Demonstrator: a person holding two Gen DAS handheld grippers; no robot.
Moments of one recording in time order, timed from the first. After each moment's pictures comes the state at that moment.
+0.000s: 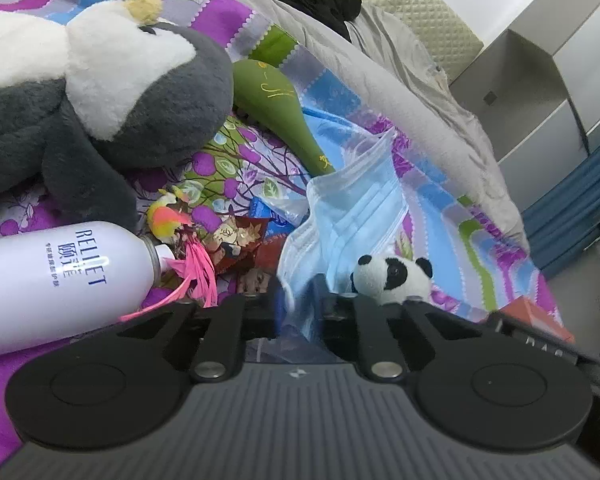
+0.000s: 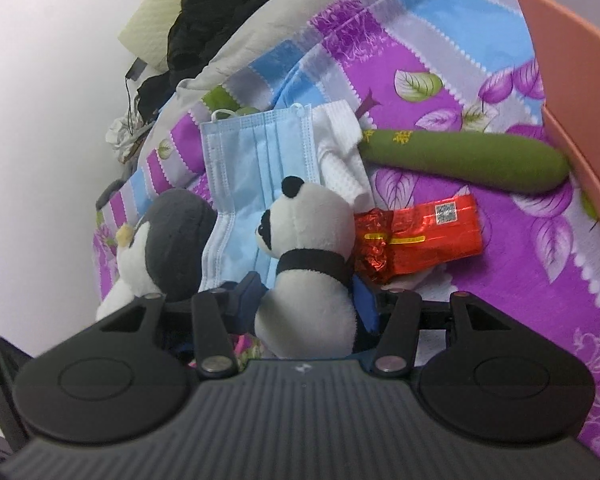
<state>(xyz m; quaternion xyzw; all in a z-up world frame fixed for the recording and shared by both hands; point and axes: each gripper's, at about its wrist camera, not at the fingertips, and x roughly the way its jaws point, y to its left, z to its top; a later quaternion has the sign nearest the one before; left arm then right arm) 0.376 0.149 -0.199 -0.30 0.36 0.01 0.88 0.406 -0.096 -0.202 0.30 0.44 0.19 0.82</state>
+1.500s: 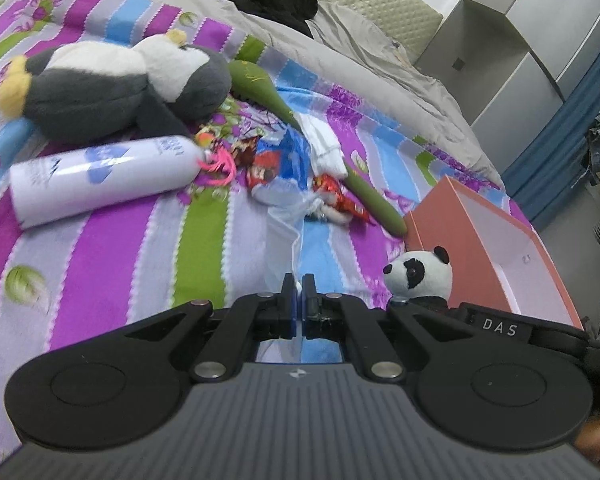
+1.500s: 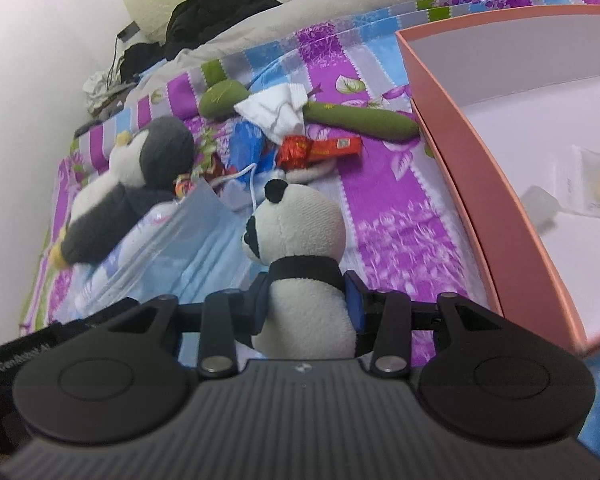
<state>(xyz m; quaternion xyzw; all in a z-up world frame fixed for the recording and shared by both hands) 0.161 0.106 -0.137 -0.23 0.36 -0.01 0.90 0.242 -0.136 -0.159 0.16 0.43 0.14 0.88</state>
